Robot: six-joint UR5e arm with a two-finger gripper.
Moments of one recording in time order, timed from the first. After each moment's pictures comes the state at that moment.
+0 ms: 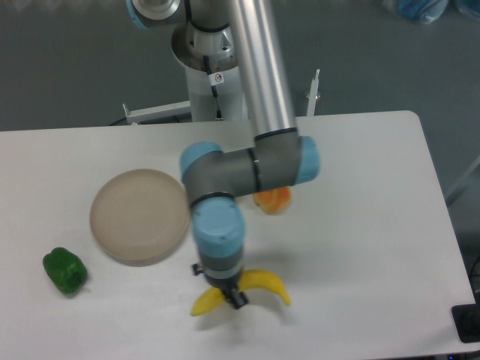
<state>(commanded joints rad) 1.96 -2.24 -1.41 -1.00 1.57 1.20</state>
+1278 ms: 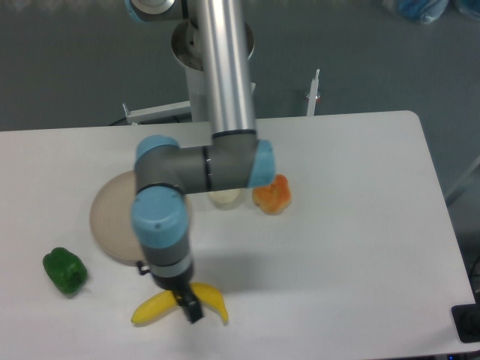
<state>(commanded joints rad) 2.06 -2.19 -1.35 -0.98 1.55 1.13</state>
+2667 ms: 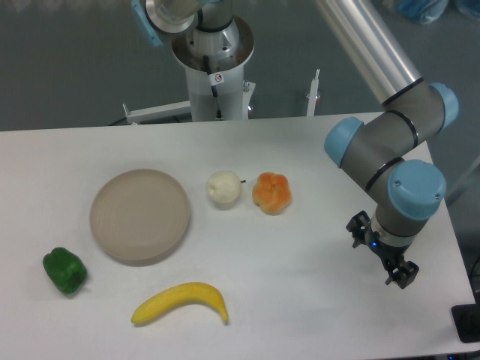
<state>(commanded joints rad) 2.44 -2.28 -1.22 -1.14 1.59 1.61</state>
